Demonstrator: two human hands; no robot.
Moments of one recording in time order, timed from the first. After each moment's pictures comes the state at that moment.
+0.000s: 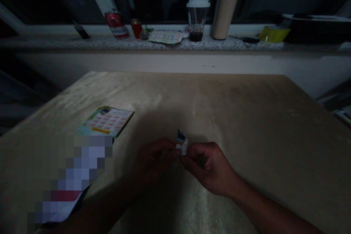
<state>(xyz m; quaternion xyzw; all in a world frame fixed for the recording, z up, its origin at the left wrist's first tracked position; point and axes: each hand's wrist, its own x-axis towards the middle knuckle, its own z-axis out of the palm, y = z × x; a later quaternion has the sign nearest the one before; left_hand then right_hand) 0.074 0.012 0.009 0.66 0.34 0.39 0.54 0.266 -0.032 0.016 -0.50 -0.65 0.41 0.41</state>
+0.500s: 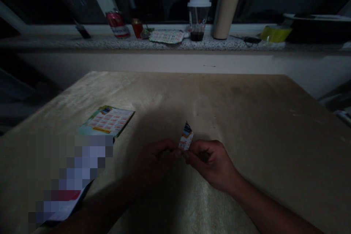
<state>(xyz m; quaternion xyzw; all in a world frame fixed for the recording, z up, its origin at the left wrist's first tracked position) 0.075 0.014 0.015 0.68 0.39 0.32 0.52 0.266 -0.031 0.016 -0.50 -0.58 0.46 0.46</state>
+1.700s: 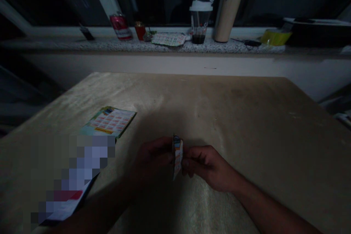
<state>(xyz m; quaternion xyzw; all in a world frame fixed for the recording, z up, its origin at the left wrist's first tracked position) 0.073 0.015 0.025 0.54 0.31 0.37 0.69 0.270 -0.026 0.006 -0.39 -0.55 0.64 0.36</state>
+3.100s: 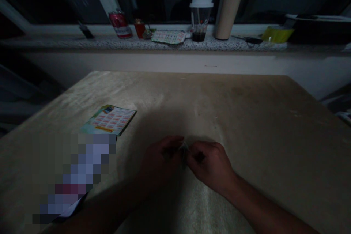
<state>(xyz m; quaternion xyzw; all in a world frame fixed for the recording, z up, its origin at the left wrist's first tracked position) 0.087 0.009 0.004 0.67 0.46 0.33 0.49 0.262 -0.030 0.008 -0.57 -0.71 0.23 0.34</state>
